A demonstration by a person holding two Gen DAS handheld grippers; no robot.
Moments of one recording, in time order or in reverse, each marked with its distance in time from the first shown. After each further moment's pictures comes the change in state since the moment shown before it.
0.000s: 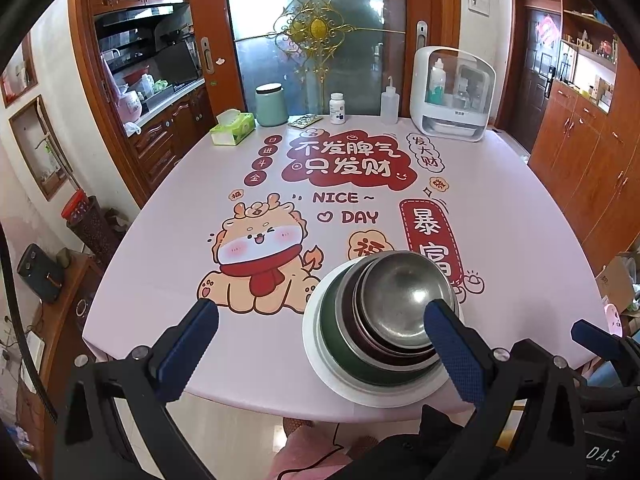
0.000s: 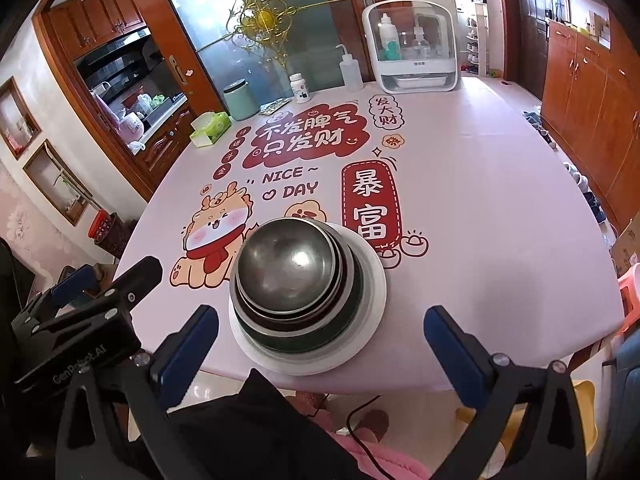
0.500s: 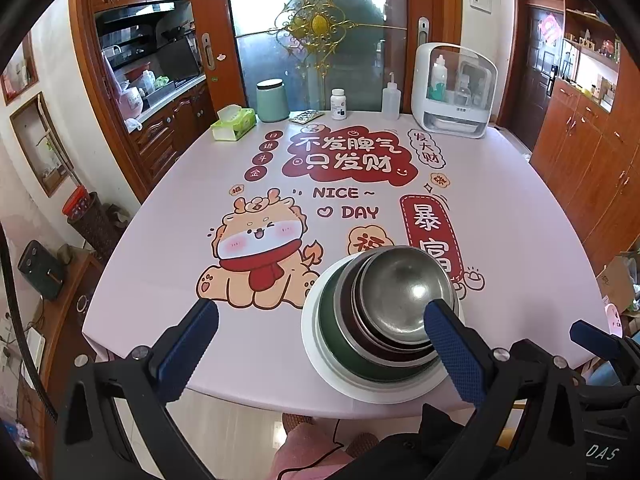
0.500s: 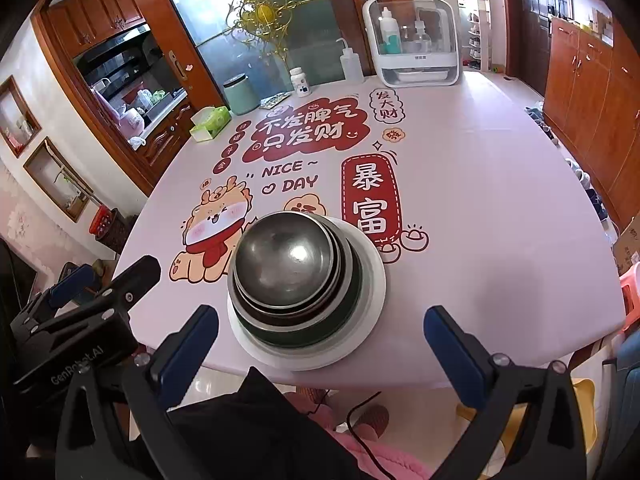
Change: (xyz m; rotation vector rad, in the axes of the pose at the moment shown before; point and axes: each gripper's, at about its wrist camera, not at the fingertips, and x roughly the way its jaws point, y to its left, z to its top) left arm 0.000 0.004 -0.005 -0.002 0.015 0.001; right arm 0.005 -0.005 0.000 -0.001 0.026 0.007
